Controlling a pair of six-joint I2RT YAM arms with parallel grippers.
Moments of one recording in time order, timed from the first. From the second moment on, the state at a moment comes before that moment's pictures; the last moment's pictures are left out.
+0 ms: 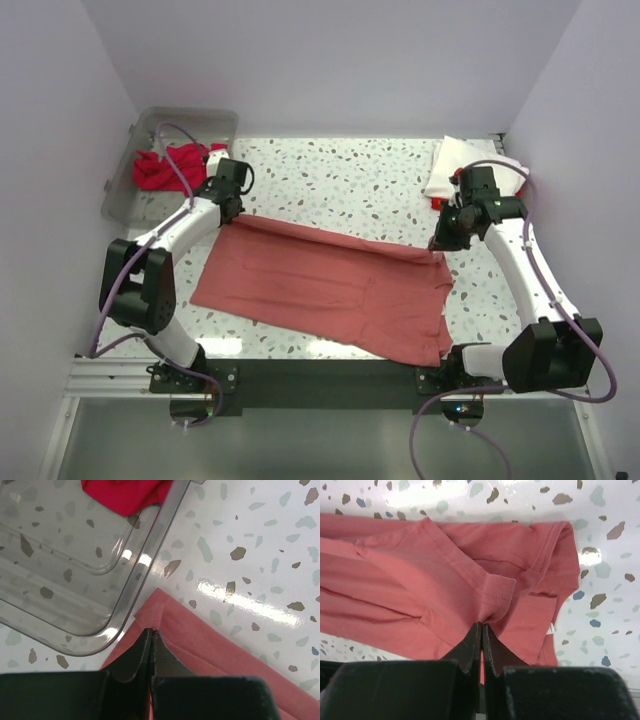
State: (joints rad) left arm -0.26 1.66 1.17 -0.41 -0.53 -0.45; right arm 0.08 1.30 1.18 -0.99 -0.11 0.34
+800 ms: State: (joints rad) left arm -0.31 1.48 0.96 -0.41 -0.58 -0.42; right arm 0.09 1.16 1.06 -1.11 -0.12 0.32
